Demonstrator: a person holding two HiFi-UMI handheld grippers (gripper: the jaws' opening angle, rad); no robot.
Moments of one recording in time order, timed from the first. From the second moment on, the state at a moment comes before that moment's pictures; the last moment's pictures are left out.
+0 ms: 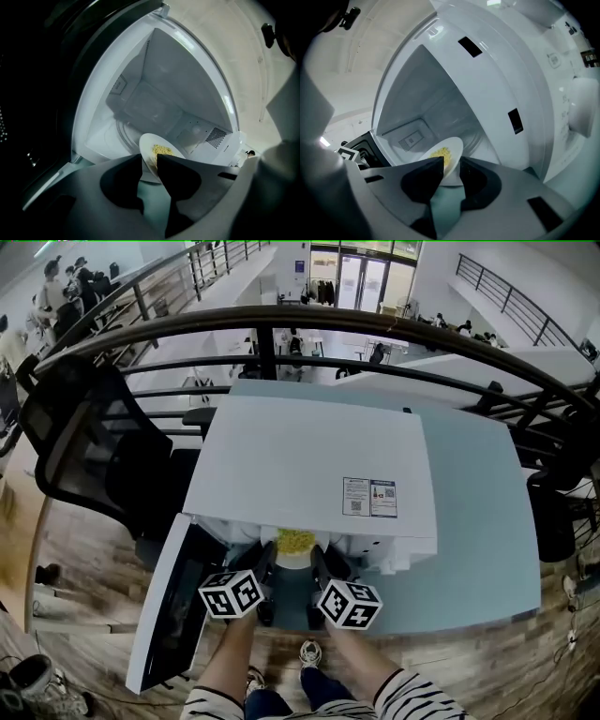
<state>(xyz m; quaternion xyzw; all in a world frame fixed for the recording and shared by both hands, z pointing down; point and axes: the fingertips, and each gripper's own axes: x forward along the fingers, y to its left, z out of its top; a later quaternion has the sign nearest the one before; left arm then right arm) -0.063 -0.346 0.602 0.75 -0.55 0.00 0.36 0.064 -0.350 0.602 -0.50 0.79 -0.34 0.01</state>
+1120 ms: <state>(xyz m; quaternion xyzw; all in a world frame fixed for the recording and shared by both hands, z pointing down) -0.058 -0.179 0.528 0.79 -0.51 -0.03 0.34 0.075 -0.179 0.531 -0.56 0.77 -0.31 0.03</state>
